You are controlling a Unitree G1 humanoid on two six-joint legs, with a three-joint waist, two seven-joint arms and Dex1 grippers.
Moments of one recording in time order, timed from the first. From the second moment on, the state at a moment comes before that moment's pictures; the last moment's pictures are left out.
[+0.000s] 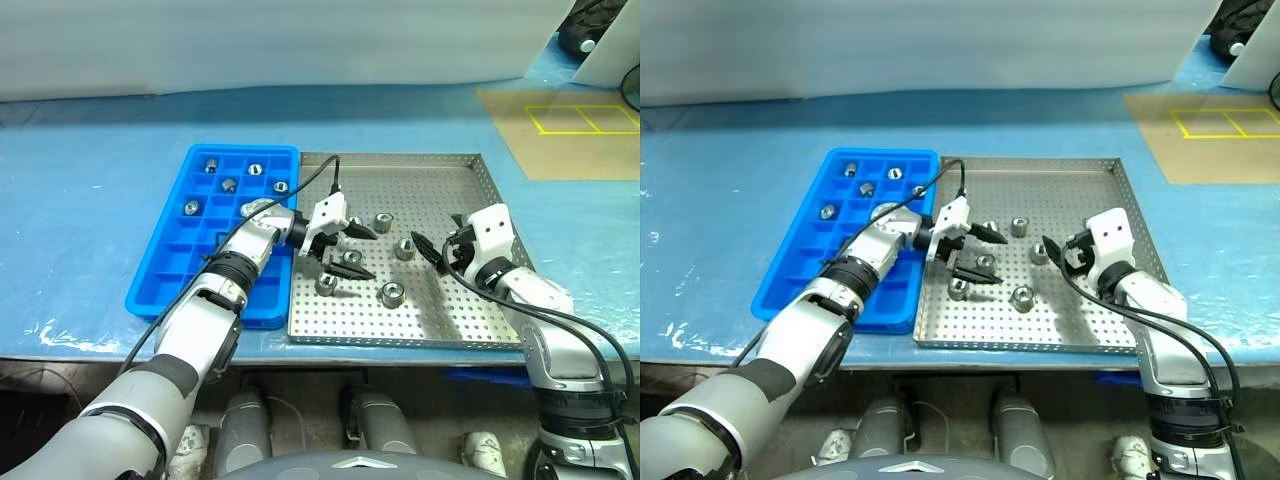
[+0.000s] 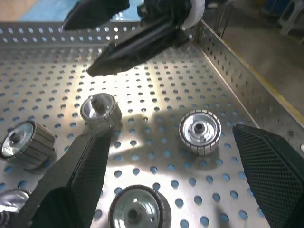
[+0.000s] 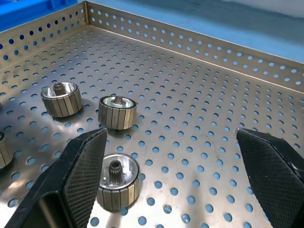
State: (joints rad) left arm -0.99 0.10 -0.24 1.02 -0.06 -0.22 -1.41; right arm -0.14 -0.46 -0.16 -0.30 0.20 0.53 0.43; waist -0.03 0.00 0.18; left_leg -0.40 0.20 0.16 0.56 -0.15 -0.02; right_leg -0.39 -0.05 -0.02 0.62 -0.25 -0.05
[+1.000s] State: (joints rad) left arm -1.06 0.05 -0.31 1.23 0.20 -0.35 -1.22; right arm -0.09 -0.46 -0.16 -0.36 0.20 0.56 0.39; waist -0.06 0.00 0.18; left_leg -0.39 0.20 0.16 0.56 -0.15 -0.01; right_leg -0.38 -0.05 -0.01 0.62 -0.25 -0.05
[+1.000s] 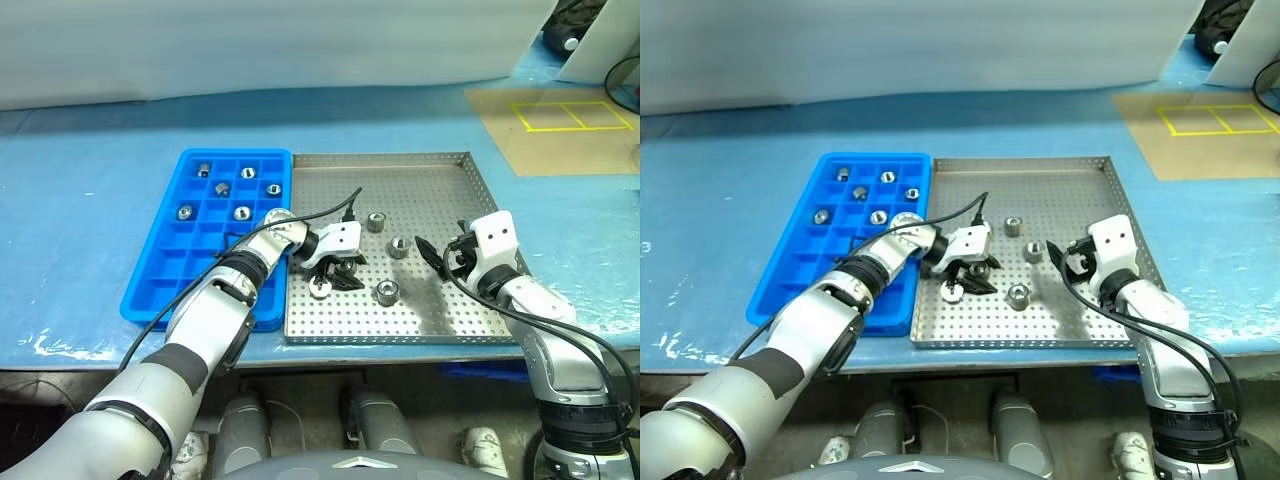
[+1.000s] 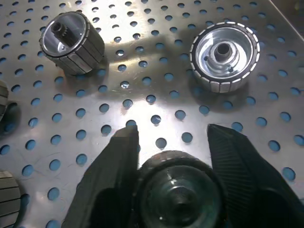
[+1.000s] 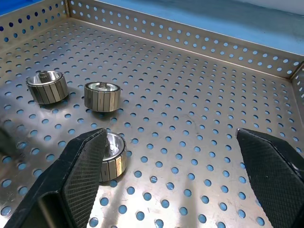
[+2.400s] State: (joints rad) left arm -0.56 0.61 0.07 0.13 -0.20 0.12 -1.21; right arm -0.63 -0.32 0.18 0.03 0.24 0.44 0.82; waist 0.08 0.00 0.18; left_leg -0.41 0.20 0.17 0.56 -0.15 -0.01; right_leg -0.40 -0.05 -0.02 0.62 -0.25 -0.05
